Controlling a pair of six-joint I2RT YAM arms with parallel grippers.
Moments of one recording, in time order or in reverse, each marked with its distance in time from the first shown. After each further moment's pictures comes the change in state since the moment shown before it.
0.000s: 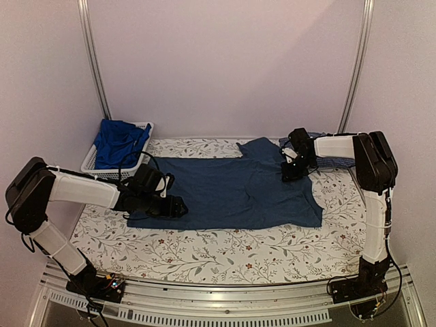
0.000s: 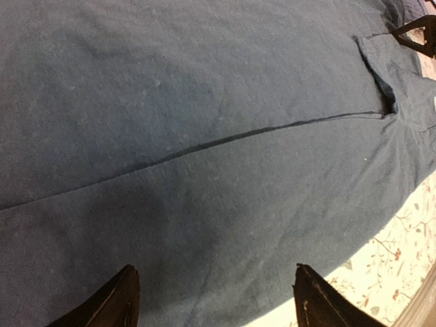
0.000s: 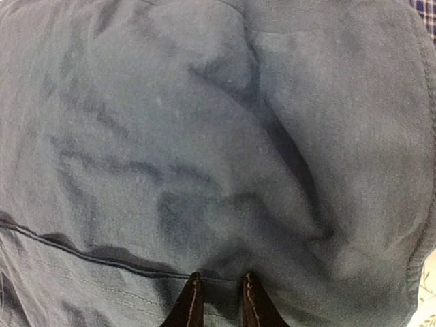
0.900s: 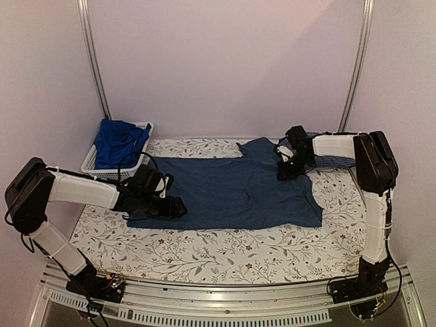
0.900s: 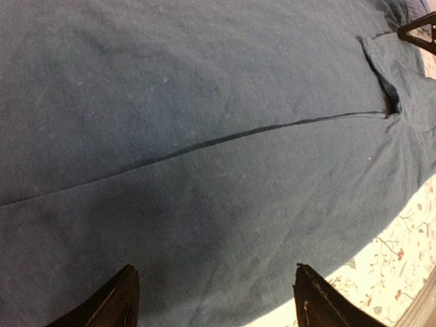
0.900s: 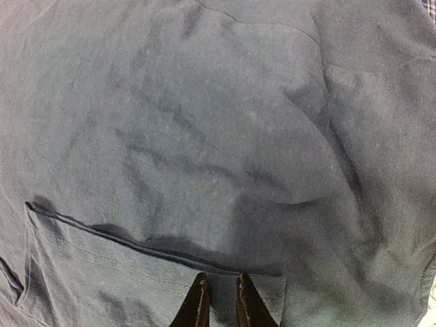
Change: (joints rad) left arm 0.000 -0.007 -0.005 -0.006 -0.011 -0.003; right arm 0.031 -0.020 0.018 -0.009 -0.056 -0.060
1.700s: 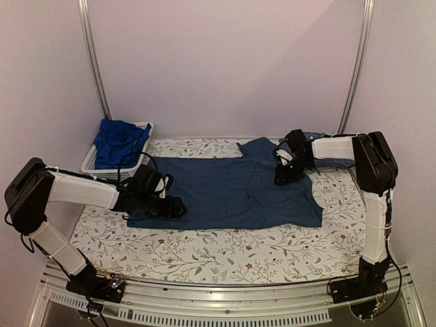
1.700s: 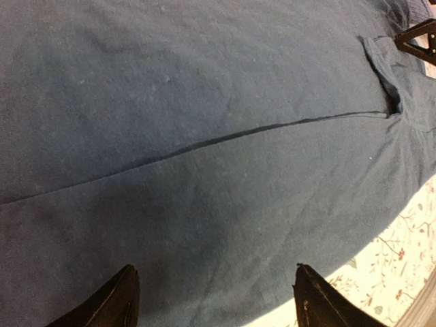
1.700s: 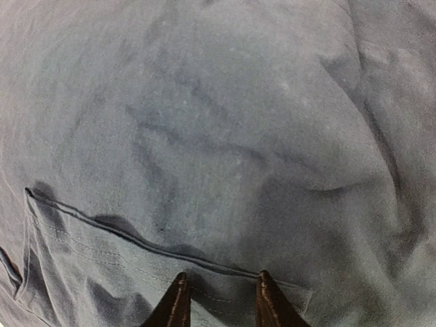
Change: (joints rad) left arm 0.000 -0.002 -0.002 -0.001 -0.003 0.000; right arm 0.006 0.000 -0.048 0.028 -0.043 0.014
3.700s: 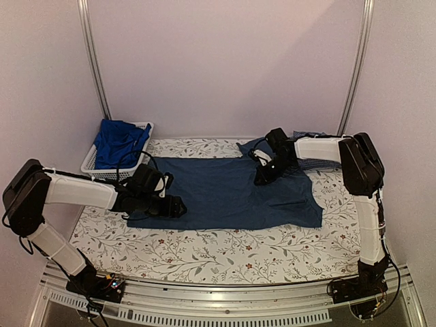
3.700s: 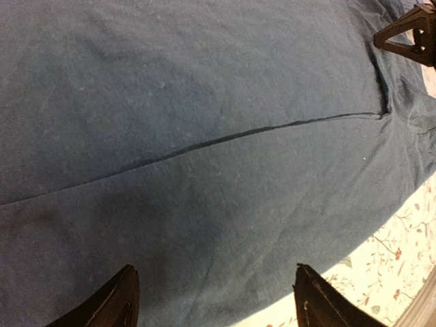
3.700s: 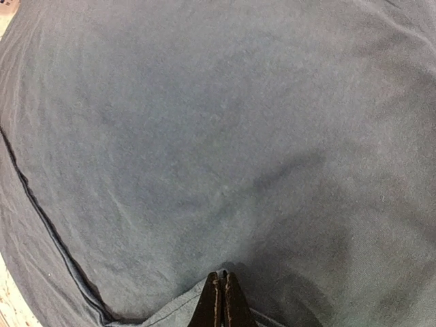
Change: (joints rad) left arm -0.011 -0.024 -0.001 -0.007 -0.015 0.000; right arm 0.127 0.091 0.154 -0.039 -0.139 -0.072
